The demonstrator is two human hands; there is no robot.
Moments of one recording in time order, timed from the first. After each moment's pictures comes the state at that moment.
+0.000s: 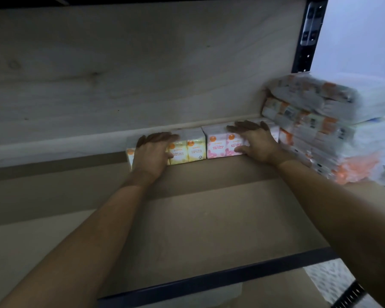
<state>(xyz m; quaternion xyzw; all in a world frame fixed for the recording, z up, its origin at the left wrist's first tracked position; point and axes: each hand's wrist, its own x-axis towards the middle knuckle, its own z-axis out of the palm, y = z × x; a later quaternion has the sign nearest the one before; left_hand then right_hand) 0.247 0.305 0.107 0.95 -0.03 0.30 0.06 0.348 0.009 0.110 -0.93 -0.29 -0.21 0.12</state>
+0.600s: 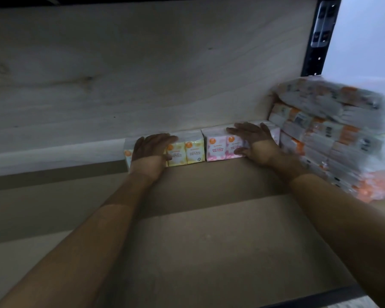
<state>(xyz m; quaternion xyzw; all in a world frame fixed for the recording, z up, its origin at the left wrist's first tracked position) 0.288 0.324 0.101 0.95 -0.03 0.29 0.10 0.393 0.019 0.101 -0.91 -0.31 -0.23 0.14</state>
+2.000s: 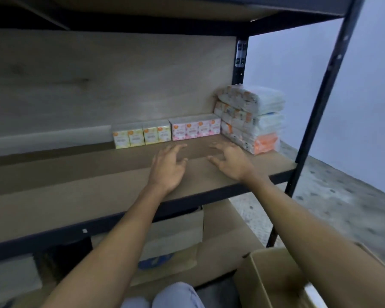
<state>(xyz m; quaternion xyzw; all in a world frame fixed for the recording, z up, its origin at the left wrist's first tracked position) 0.058 0.166 0.121 0.92 -0.06 0.21 0.32 0.113 -0.027 0.120 -0.94 -0.19 -0.17 0.21</state>
